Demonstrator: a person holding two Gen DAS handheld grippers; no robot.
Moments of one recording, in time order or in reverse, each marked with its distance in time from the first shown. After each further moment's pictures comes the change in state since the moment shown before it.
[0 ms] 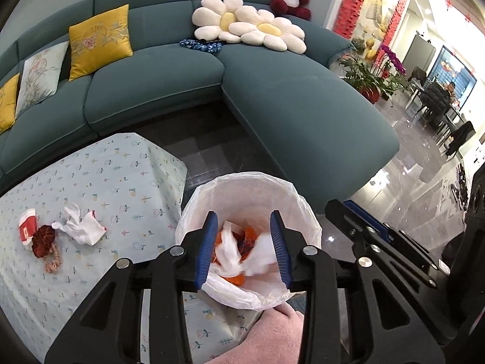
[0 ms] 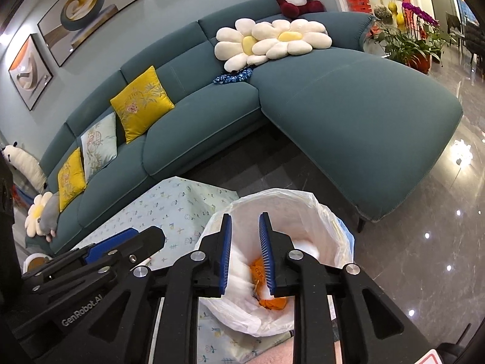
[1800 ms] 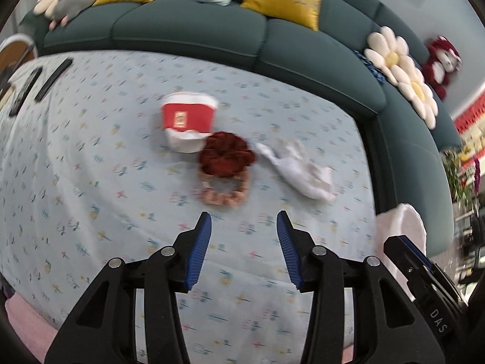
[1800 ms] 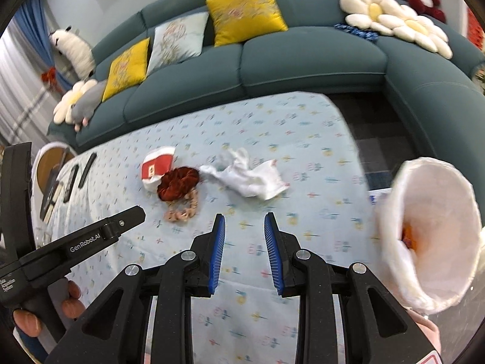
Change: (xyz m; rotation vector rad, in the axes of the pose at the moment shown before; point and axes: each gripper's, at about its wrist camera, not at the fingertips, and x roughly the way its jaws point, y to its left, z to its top) left arm -0.055 0.350 -0.135 -0.614 0.043 0.245; right arm 0.102 0.268 -0.130 -0.403 0.307 0.168
